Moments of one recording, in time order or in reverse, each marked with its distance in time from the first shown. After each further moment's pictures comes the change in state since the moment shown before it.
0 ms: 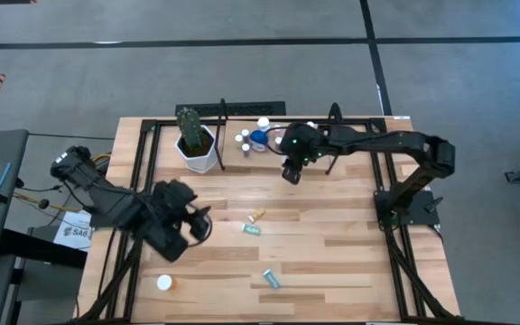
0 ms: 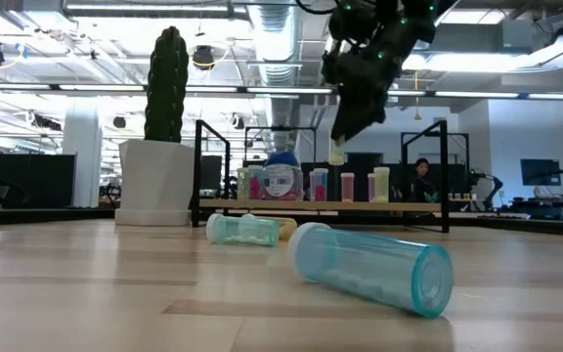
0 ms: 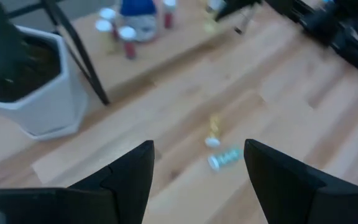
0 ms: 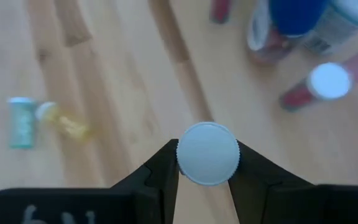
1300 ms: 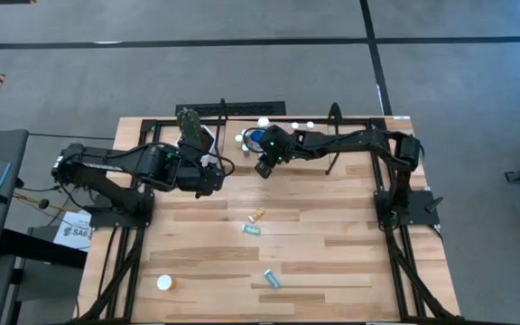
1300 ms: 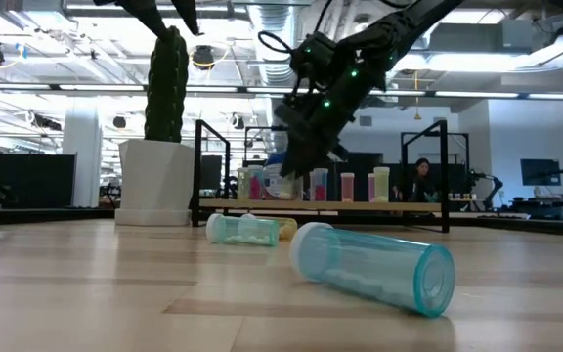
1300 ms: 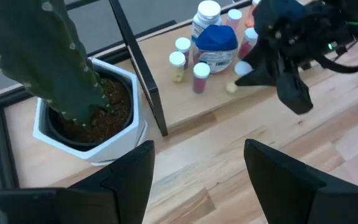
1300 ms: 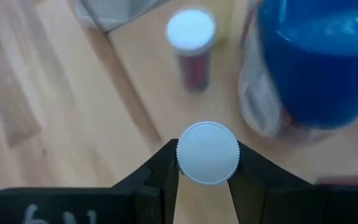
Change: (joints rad) left arm 0.454 -0.010 0.033 0.038 0.103 0.283; right arm -0.016 0.300 0.083 0.316 0.092 0.181
